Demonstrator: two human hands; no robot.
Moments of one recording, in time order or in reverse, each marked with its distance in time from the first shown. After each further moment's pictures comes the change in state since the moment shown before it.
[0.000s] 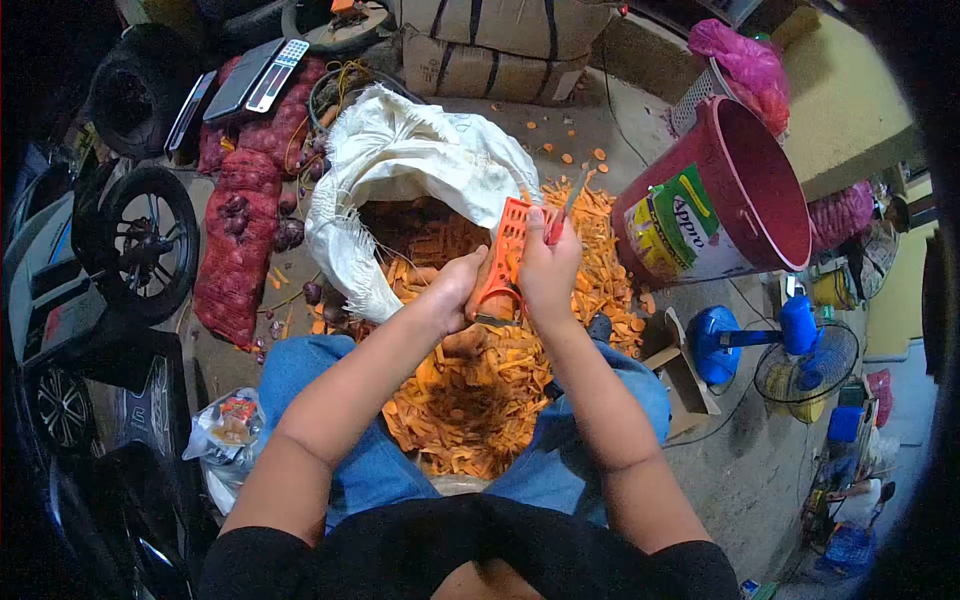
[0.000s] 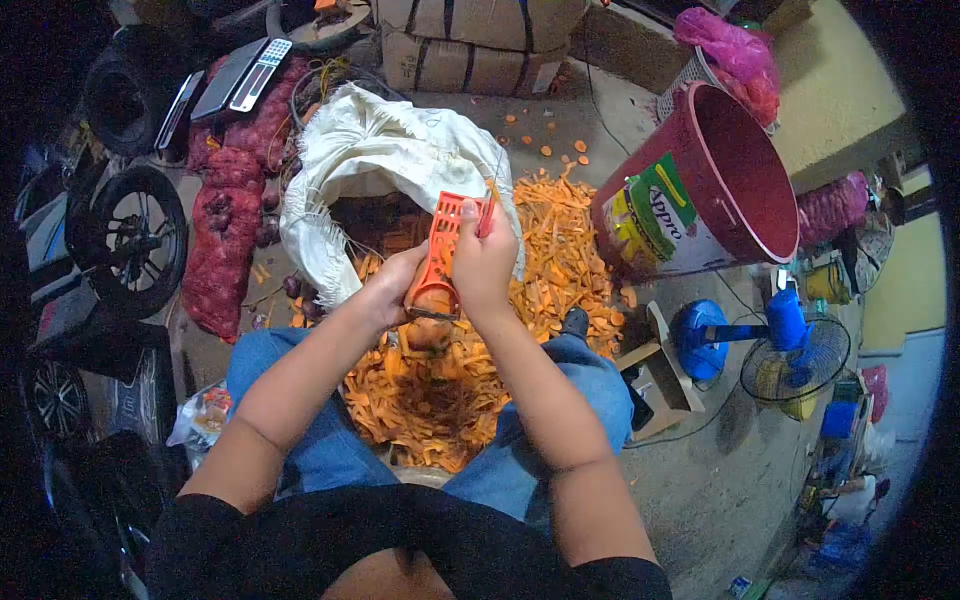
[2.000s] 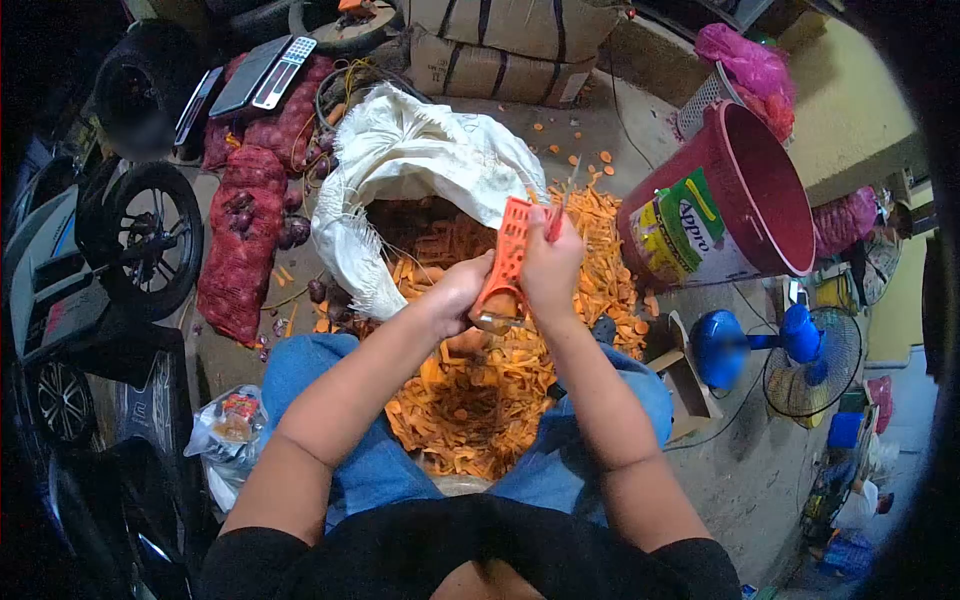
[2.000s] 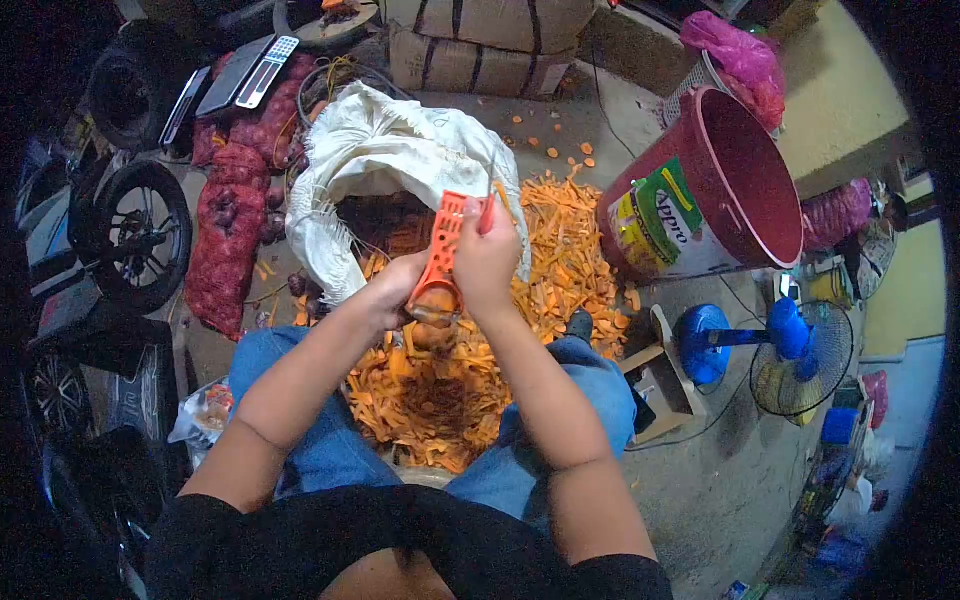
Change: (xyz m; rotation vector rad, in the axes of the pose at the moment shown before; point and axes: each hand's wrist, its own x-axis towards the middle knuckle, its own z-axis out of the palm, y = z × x) left_hand -0.021 0.008 0.006 0.223 -0.028 0.002; right_hand 0.001 -0.002 0.007 -0.108 0.024 0.008
